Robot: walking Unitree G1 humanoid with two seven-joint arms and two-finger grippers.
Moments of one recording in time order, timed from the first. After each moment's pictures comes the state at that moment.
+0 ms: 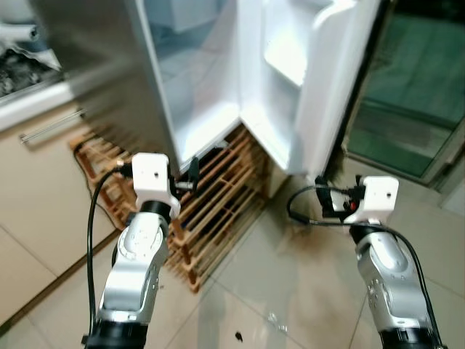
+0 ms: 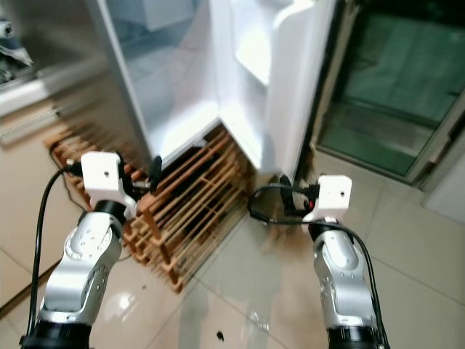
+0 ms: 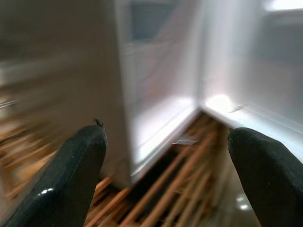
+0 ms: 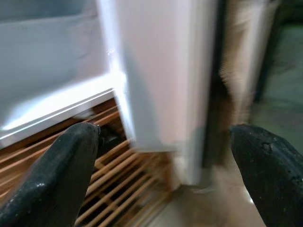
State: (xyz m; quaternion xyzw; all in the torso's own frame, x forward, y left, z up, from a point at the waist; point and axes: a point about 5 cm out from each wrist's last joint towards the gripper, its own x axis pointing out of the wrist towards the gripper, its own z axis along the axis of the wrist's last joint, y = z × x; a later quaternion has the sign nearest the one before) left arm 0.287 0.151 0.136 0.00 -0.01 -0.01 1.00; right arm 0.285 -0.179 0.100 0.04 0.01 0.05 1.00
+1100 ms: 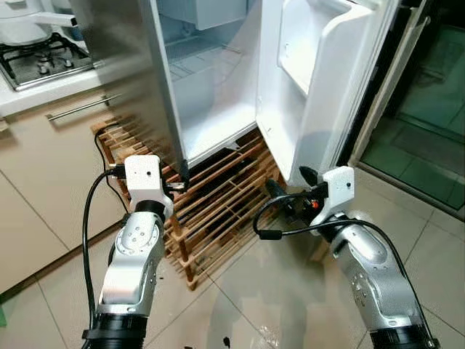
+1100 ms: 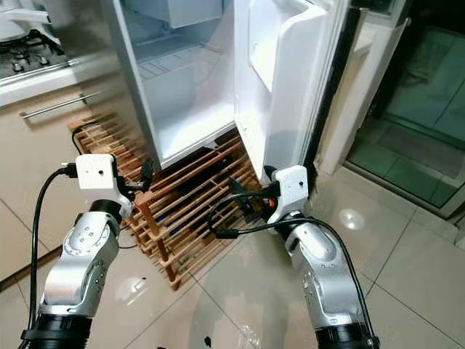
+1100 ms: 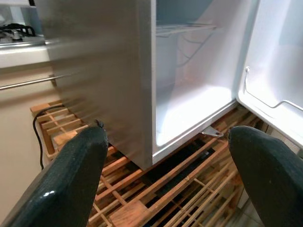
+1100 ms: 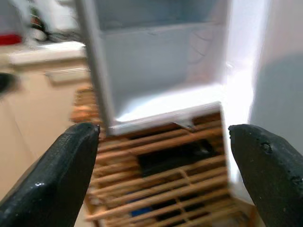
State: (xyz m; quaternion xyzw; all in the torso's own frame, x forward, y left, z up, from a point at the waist) left arm 0.296 0.152 0.132 -0.01 0.01 0.01 1.00; right arm 0.294 -0.139 0.123 0.03 0.01 0.22 0.97
